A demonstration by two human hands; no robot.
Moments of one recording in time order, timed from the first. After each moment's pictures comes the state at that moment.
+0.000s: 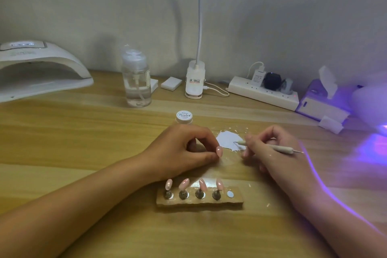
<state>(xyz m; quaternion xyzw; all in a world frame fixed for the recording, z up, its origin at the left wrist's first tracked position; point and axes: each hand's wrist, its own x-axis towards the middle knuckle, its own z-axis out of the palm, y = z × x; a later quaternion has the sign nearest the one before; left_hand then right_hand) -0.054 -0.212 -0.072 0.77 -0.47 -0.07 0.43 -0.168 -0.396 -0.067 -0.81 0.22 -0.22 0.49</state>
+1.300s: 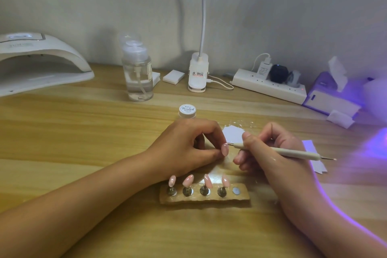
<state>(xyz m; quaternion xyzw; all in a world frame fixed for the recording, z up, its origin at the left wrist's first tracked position) -0.055 -0.216 -0.077 0.77 -0.48 -0.04 0.43 -0.174 -0.364 -0.064 -0.71 0.13 -0.22 0.66</state>
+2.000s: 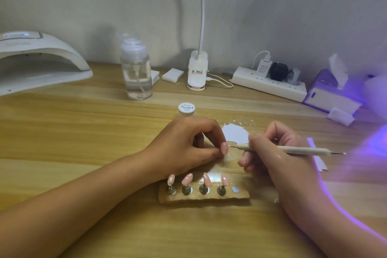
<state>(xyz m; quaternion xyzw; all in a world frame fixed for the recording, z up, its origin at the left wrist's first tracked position) -0.055 -0.216 -0.077 0.77 -0.48 -0.05 0.43 -0.177 -0.365 -0.061 -0.70 0.14 -0.21 0.67</state>
